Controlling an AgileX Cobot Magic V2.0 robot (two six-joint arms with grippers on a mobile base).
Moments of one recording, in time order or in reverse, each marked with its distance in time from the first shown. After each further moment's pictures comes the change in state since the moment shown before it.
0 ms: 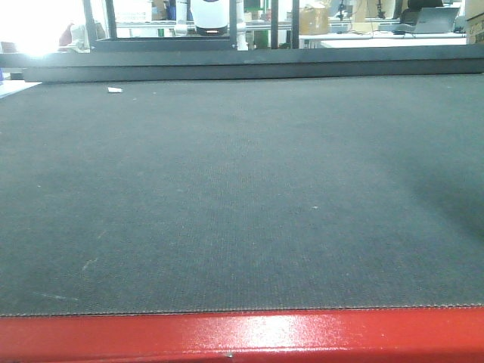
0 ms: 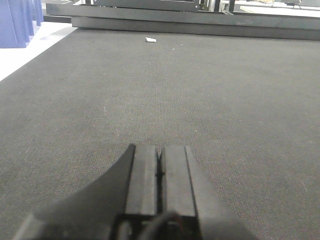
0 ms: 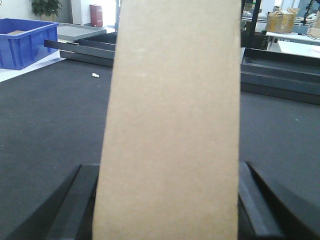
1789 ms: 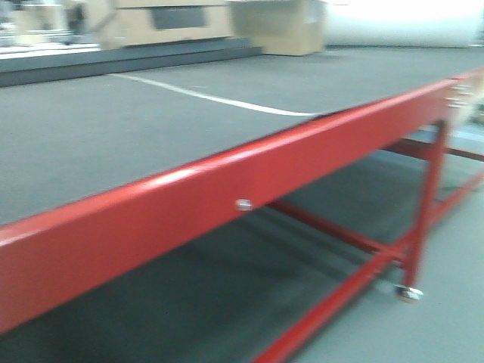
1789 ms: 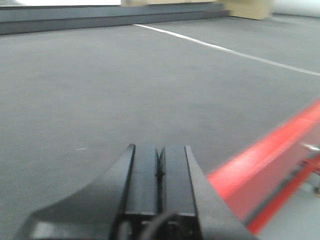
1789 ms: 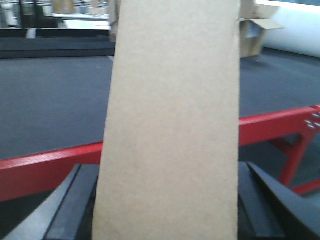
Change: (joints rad) left arm 0.063 0.000 0.000 0.000 0.000 0.000; right arm 0.000 0.000 0.000 0.000 0.002 -0.002
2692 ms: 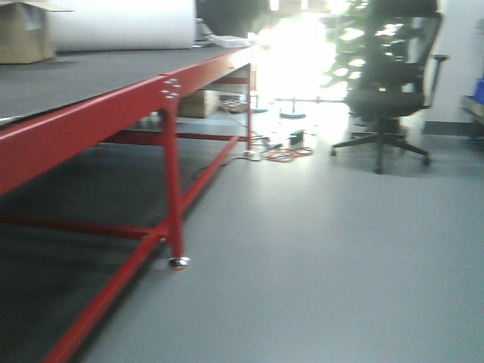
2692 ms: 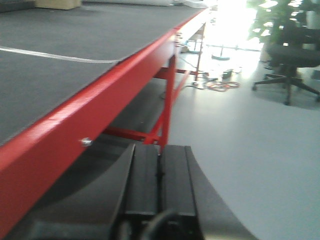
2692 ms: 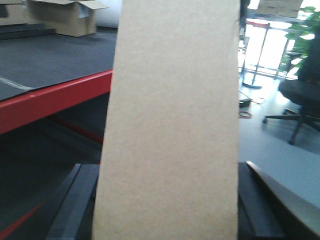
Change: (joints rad) left arm 0.000 0.000 0.000 0.000 0.000 0.000; right arm 0.000 0.000 0.000 0.000 0.000 0.000
